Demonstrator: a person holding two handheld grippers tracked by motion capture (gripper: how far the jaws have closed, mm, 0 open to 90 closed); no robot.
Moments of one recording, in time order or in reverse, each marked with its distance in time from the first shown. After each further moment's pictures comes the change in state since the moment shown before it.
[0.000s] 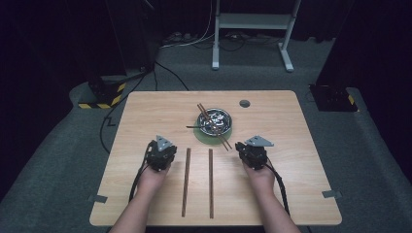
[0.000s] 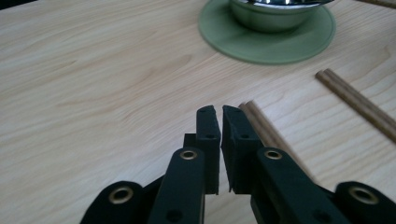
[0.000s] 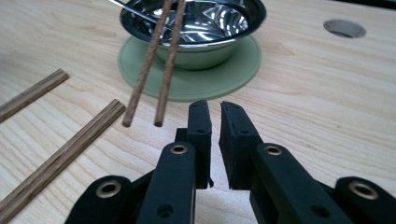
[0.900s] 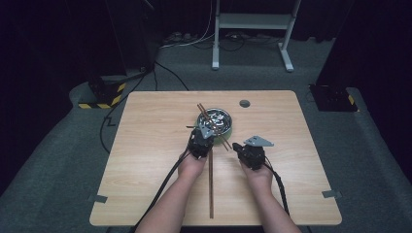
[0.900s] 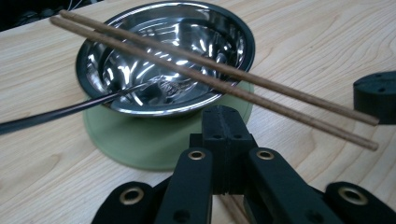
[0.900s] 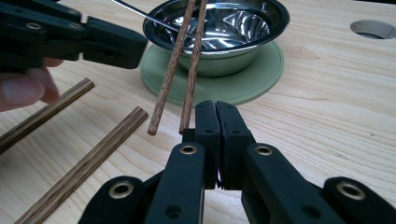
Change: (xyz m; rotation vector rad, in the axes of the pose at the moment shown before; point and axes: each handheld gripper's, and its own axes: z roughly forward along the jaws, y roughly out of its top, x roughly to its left) left arm -0.082 0.059 0.070 -0.034 -0.072 0.041; right arm 0.001 0.000 0.003 -0.025 0.079 0.039
